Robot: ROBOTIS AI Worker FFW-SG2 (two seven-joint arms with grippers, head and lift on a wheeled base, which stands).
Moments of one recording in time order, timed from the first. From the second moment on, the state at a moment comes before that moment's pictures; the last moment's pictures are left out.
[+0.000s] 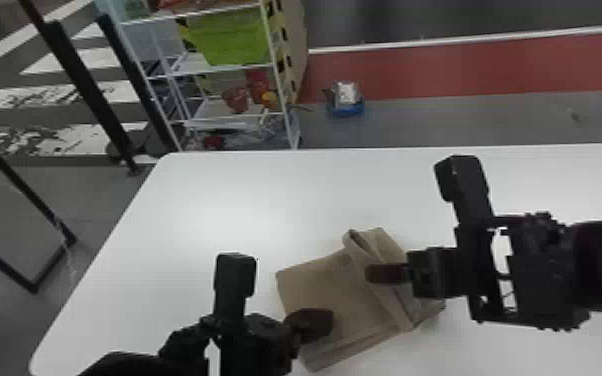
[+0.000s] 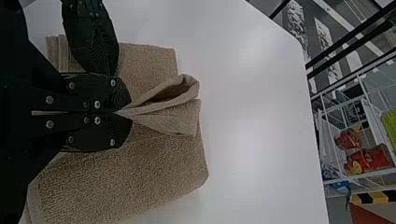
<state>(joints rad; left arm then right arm) 0.43 0.00 0.04 -2.30 -0.08 1.05 -0.62 -0.18 0.00 0.17 -1.98 -0.77 1.56 -0.16</state>
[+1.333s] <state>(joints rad) 0.44 0.00 0.14 -2.25 -0.04 1.00 -0.64 -0.18 0.00 0.23 -2.00 -0.77 1.56 -0.17</state>
